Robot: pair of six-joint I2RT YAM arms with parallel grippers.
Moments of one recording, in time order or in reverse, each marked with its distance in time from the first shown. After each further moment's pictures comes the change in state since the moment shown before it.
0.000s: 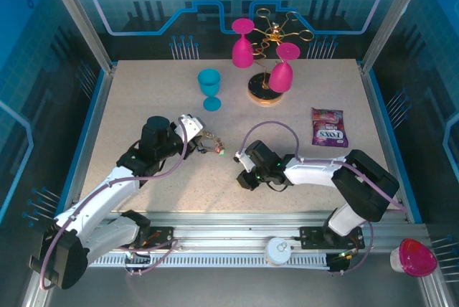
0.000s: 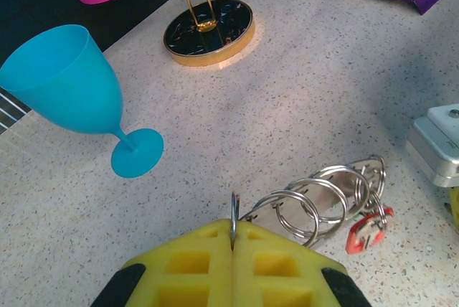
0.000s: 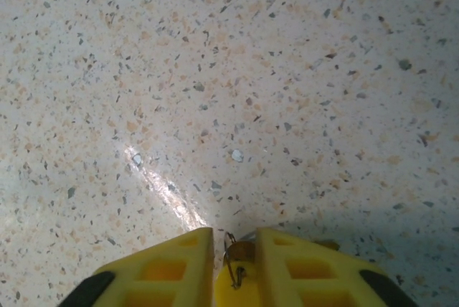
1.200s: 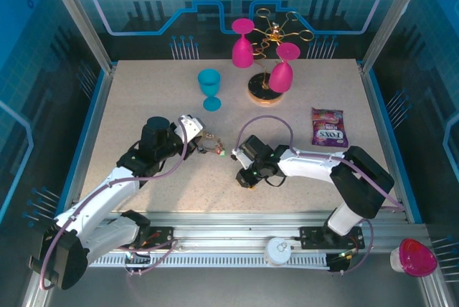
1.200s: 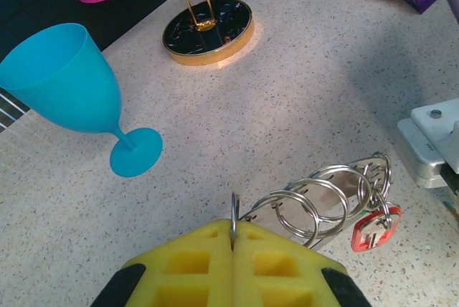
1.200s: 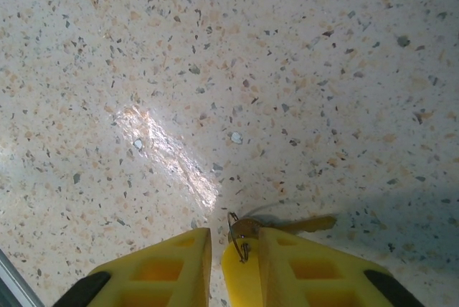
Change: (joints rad) left arm 0.000 -0.002 -0.006 0.002 0.004 0.000; right arm 0.002 0.042 0.151 -0.249 0.007 0.010
